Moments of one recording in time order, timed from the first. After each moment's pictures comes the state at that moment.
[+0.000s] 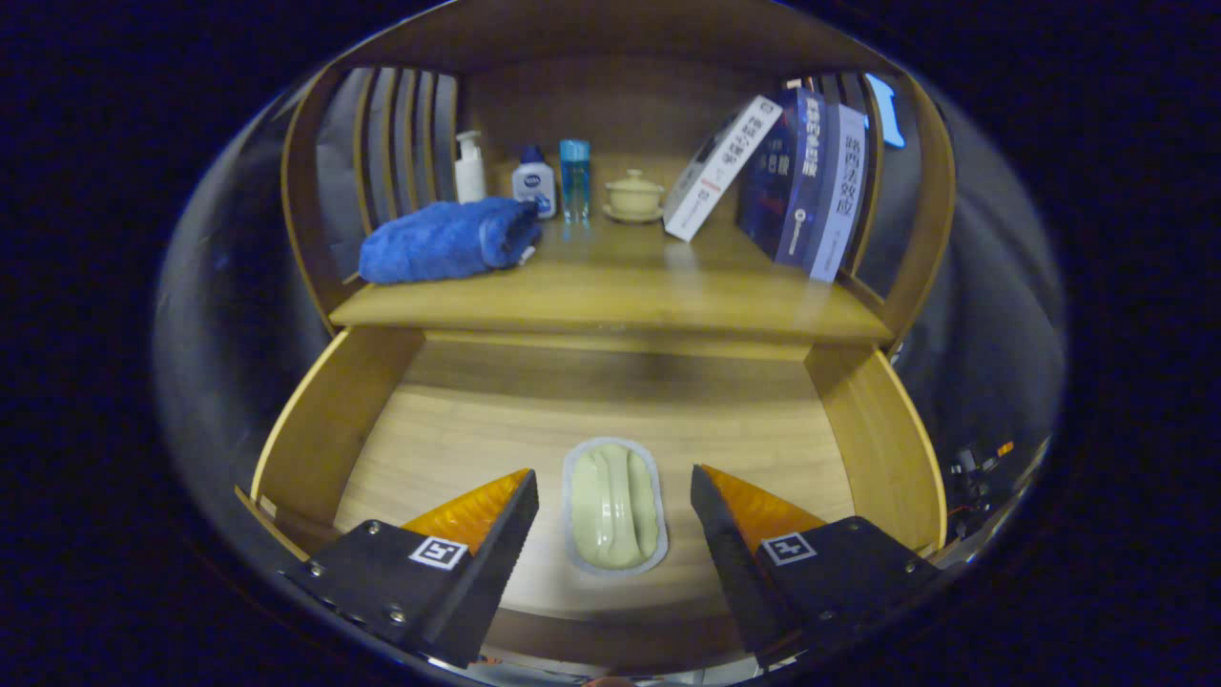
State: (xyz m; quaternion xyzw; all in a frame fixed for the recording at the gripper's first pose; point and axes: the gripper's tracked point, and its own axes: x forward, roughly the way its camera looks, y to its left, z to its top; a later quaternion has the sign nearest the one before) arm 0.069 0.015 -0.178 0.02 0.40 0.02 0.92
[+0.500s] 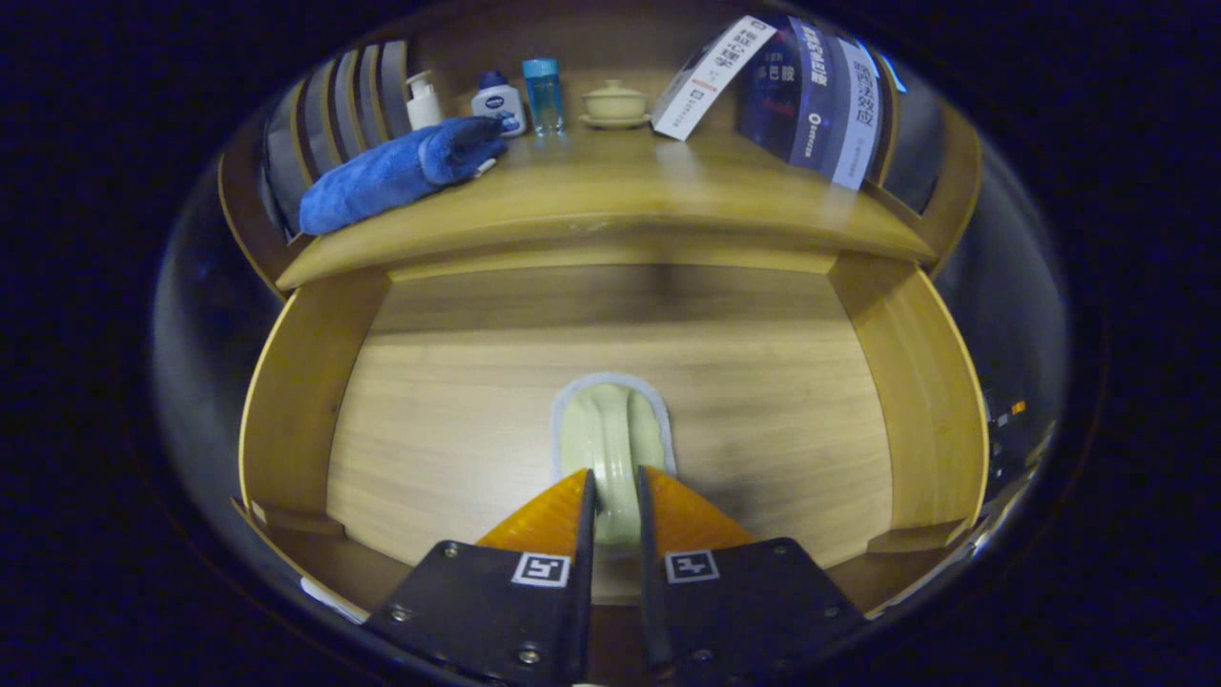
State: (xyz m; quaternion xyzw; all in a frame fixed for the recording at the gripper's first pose) arm 0.059 0.018 -0.228 0.04 0.50 0.01 0.86
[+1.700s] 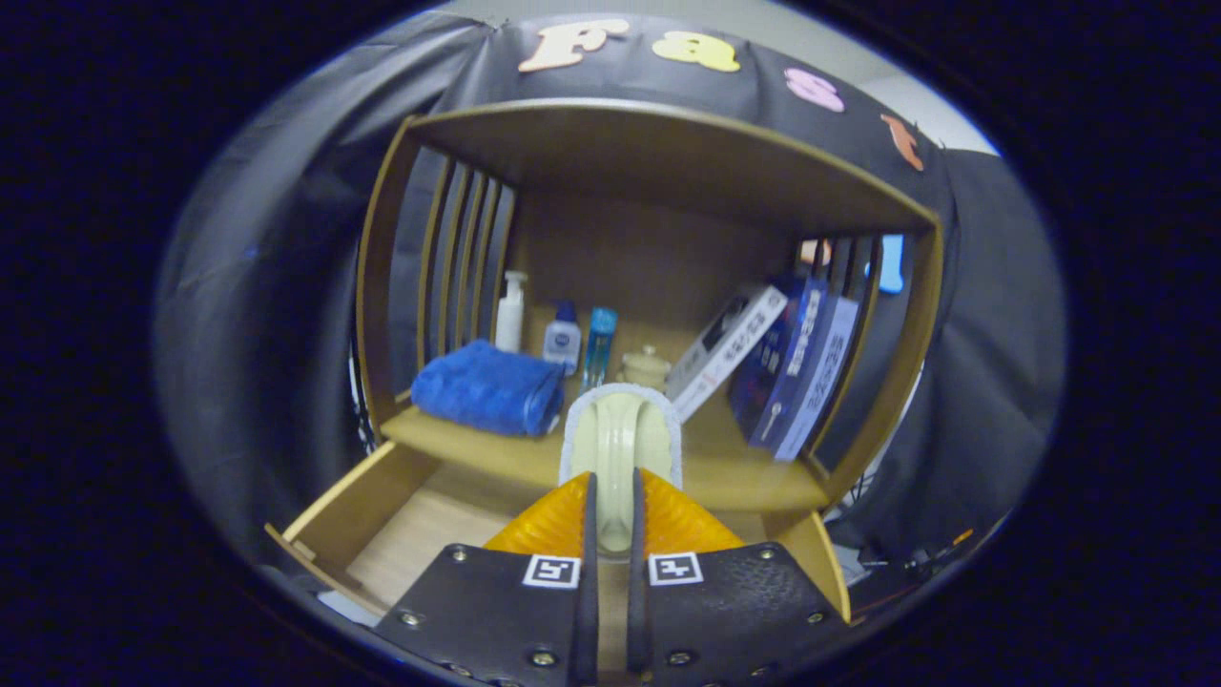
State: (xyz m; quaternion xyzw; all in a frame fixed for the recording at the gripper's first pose) arm 0.107 0.031 0.003 -0.04 0.13 0.04 0.99
